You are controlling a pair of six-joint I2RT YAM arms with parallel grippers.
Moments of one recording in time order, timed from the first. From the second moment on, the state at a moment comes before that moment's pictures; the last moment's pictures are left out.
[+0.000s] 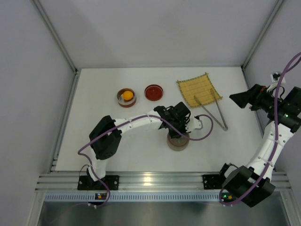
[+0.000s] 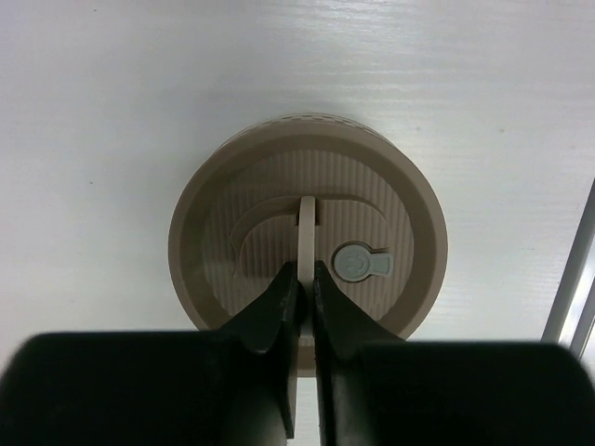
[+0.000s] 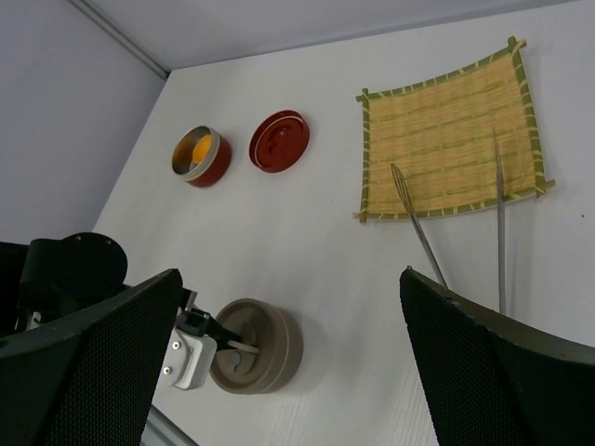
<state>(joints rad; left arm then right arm) -1.03 1.96 1.56 -0.66 0.24 0.42 -0.67 1.06 1.17 -0.66 -1.16 0.04</state>
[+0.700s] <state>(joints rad) -0.97 1.93 1.55 -0.67 0.29 0.31 -0.67 1.06 1.17 -0.70 -1.23 -0.04</state>
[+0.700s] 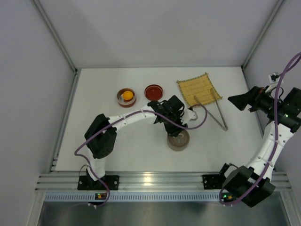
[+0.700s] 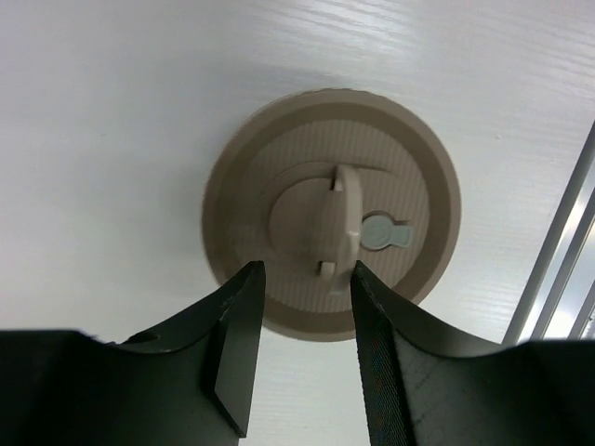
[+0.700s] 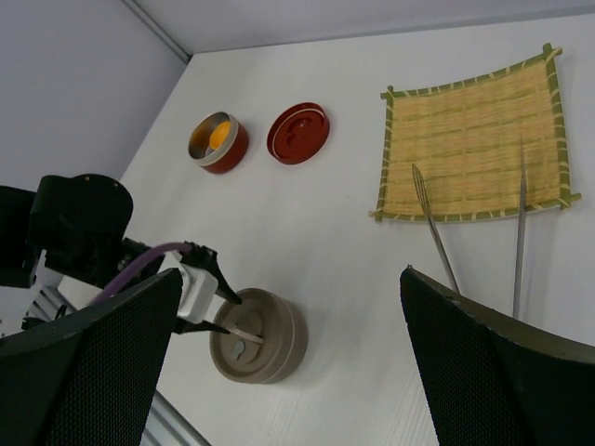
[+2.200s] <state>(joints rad) -0.82 1.96 1.58 -0.69 0.77 0.15 -0.67 1.06 1.17 -0.80 -1.21 -0.17</state>
